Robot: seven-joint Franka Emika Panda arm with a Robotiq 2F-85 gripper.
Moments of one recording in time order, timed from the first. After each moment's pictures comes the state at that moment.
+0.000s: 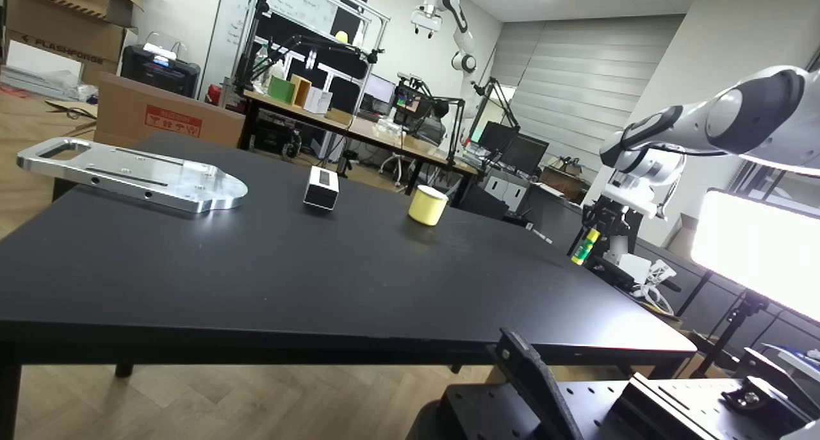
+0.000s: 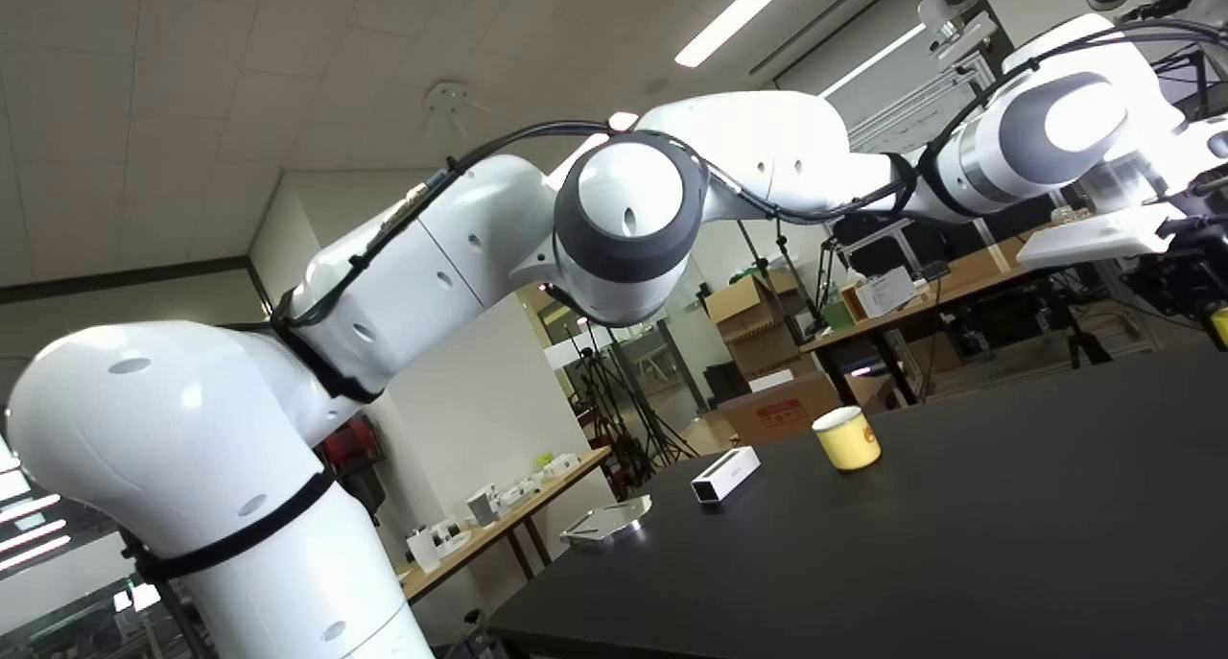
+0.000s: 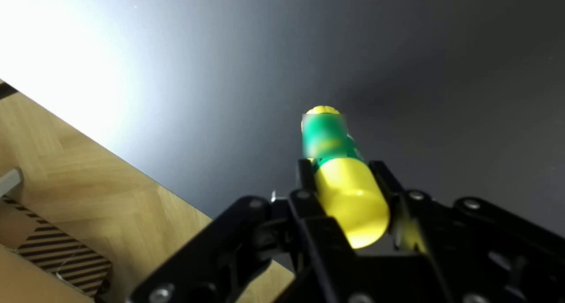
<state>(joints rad) -0.60 1.37 -0.16 -0.59 0.20 2.10 0.10</state>
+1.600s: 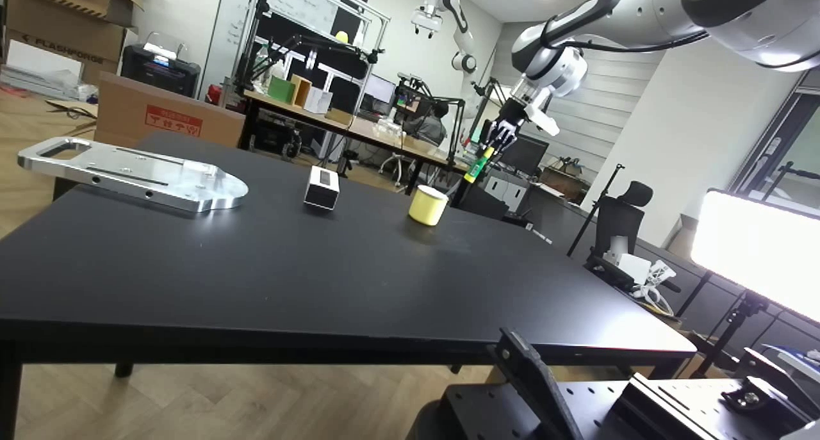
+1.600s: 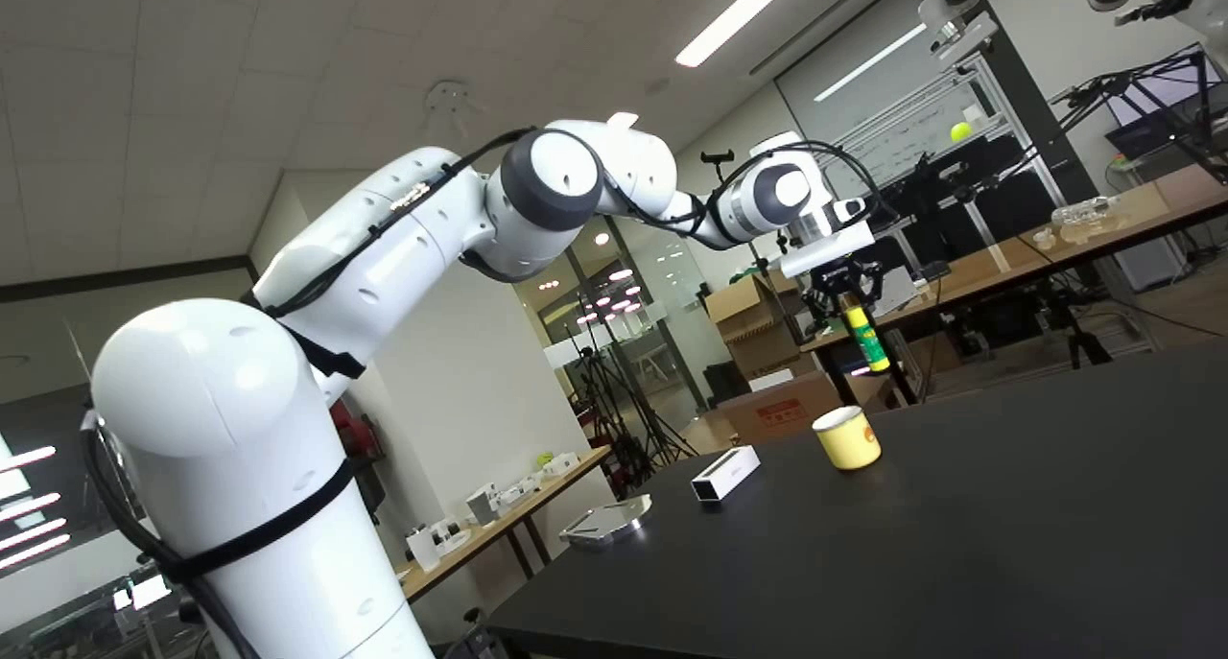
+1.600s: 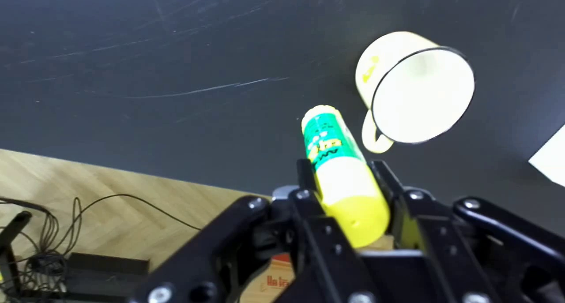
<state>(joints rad) -0.18 1.04 -0.03 -0.93 0.19 2.15 -0.54</state>
